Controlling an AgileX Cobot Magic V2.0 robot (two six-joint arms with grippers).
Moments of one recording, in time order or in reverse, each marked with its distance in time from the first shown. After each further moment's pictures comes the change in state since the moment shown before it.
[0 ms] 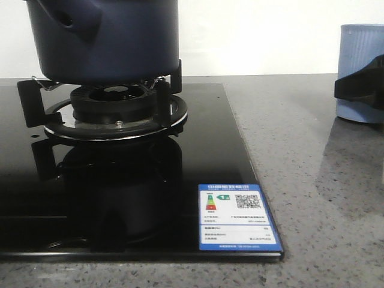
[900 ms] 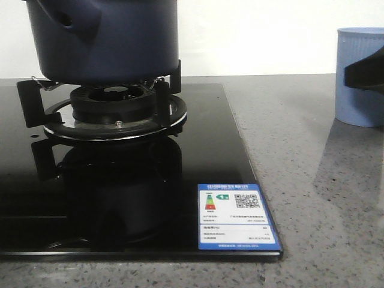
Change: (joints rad) left arm 0.000 0.000 0.000 0.000 -0.001 0.000; right arm 0.000 -0.281 0.093 -0.038 0.140 0.025
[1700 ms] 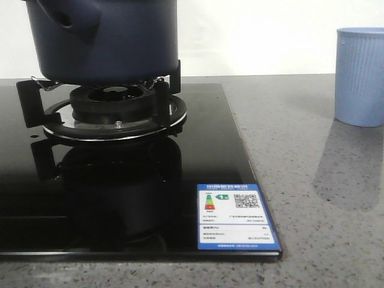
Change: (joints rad) left arm -0.211 0.115 0.000 0.000 -0.080 0.000; right arm 0.000 -0.683 0.027 0.007 0.611 0.230
